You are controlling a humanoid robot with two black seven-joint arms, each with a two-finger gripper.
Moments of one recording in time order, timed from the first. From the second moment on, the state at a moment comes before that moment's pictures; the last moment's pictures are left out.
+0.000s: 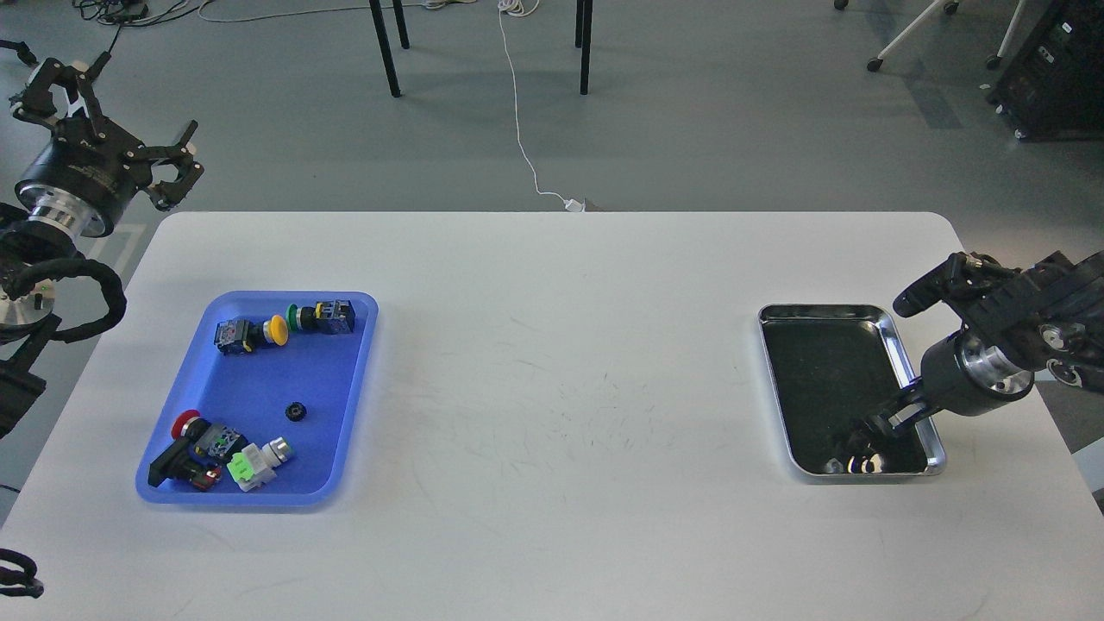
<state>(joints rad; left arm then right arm) -0.76 0.55 -0.86 -0.58 -0.17 -0.49 -0.13 1.39 -0.73 -0.67 1.16 -1.45 0.49 0.34</state>
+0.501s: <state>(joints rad) -0.77 0.53 -0.84 -0.58 -0.17 -0.49 -0.13 1.33 -0.77 -0.45 1.12 -1.46 0.49 0.33</state>
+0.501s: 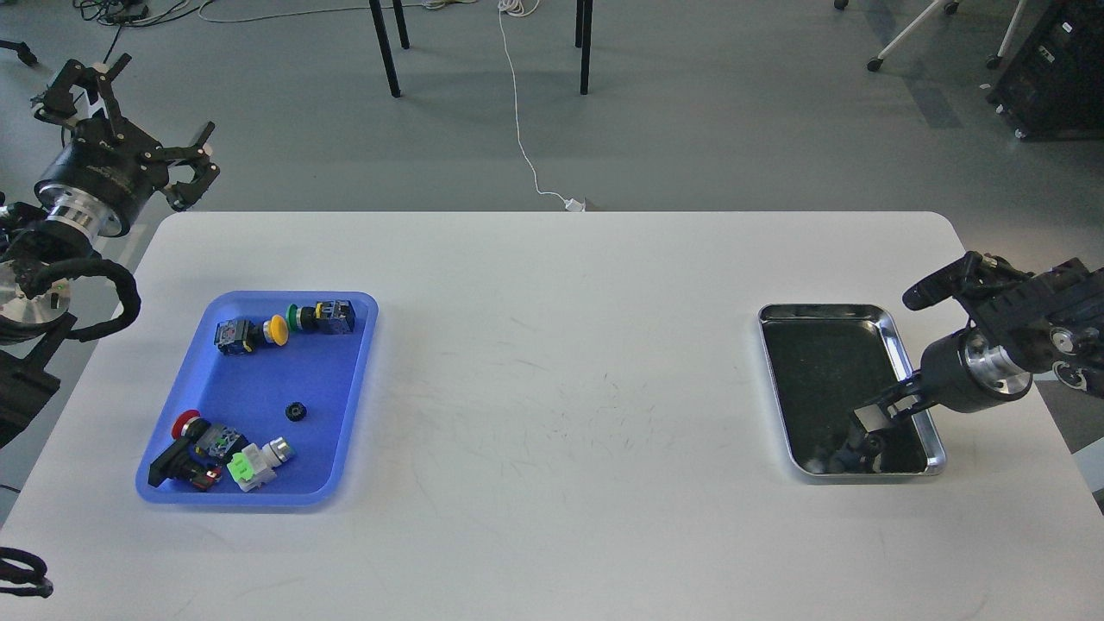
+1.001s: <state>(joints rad) -0.78 0.68 -0.75 -1.01 0.25 -0.49 -0.12 1.20 -0.57 0.16 0.74 -0.83 0.44 0.33</state>
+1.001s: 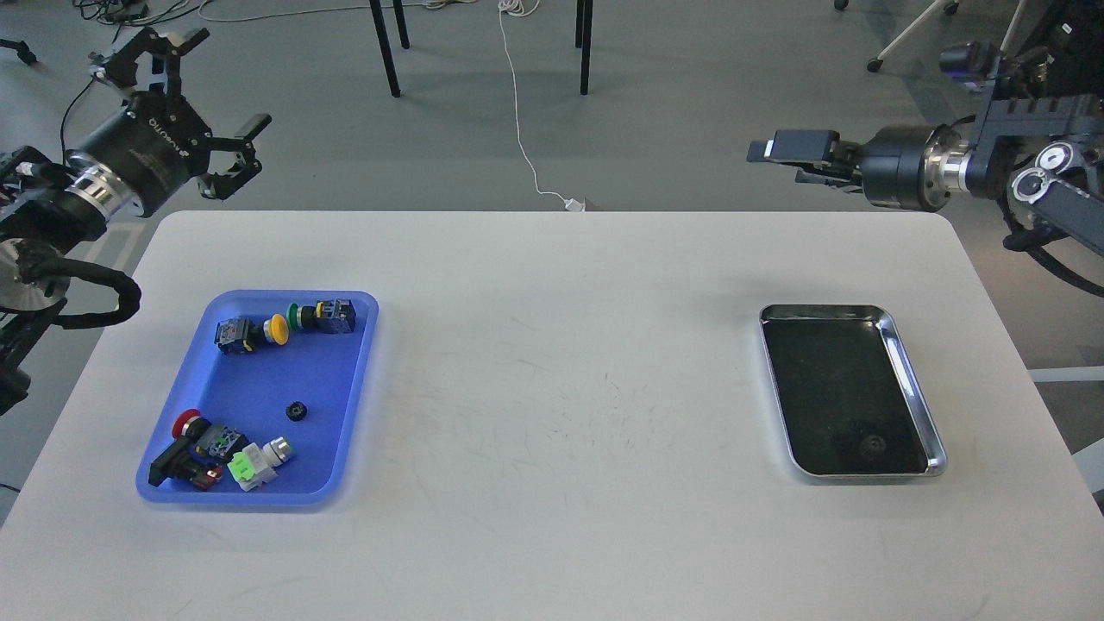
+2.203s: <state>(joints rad) -0.73 0.91 -0.30 -1.33 2.04 -0.17 -0.46 0.47 -0.69 0.91 1.02 -0.06 0.41 0.37</state>
